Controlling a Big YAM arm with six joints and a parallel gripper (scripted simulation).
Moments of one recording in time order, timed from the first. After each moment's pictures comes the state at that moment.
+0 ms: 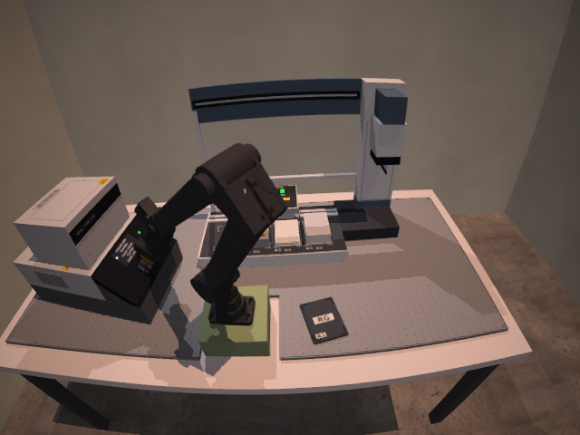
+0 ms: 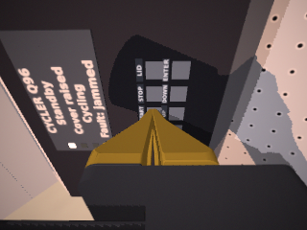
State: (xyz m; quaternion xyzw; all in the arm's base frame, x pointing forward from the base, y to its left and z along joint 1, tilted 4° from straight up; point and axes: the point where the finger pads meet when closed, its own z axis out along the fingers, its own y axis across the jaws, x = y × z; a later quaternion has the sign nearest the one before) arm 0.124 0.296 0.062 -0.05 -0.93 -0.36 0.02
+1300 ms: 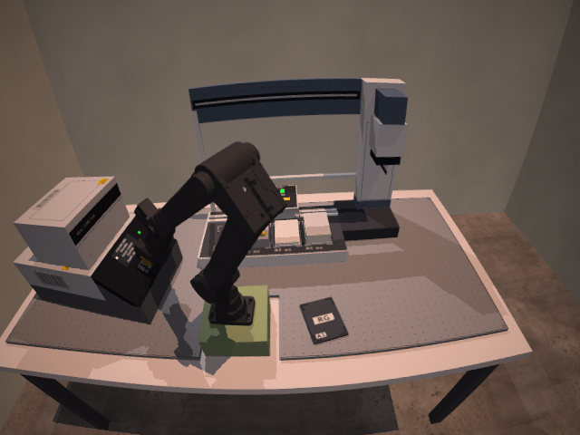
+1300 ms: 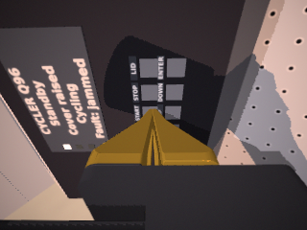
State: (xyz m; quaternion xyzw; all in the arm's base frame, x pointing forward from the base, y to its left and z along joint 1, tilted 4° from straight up) arm 0.121 0.295 0.059 -0.05 -0.93 -0.35 0.02
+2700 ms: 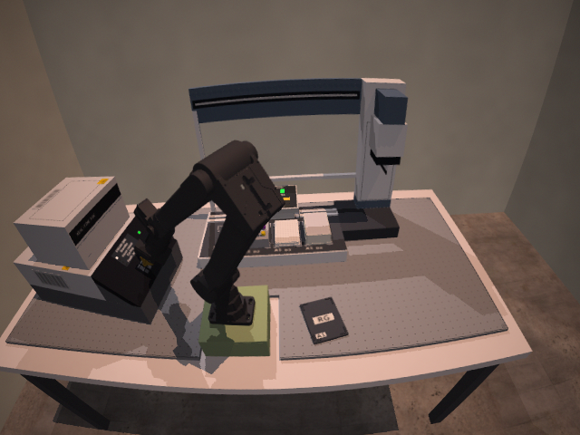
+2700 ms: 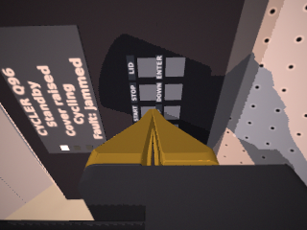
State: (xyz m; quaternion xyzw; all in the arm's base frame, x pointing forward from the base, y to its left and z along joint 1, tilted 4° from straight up) arm 0.120 0.296 0.056 -0.05 -0.94 -0.35 0.02
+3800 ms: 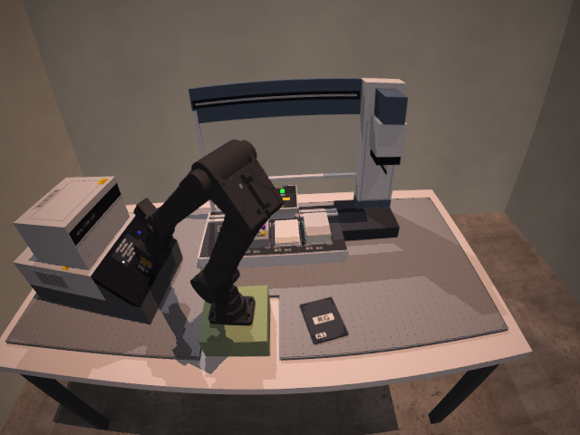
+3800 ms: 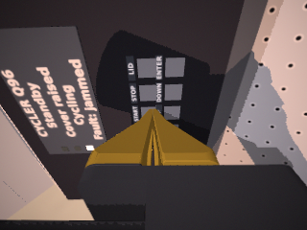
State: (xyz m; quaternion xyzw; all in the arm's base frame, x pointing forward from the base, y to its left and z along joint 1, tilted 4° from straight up) arm 0.120 0.296 0.057 -0.05 -0.94 -0.34 0.03
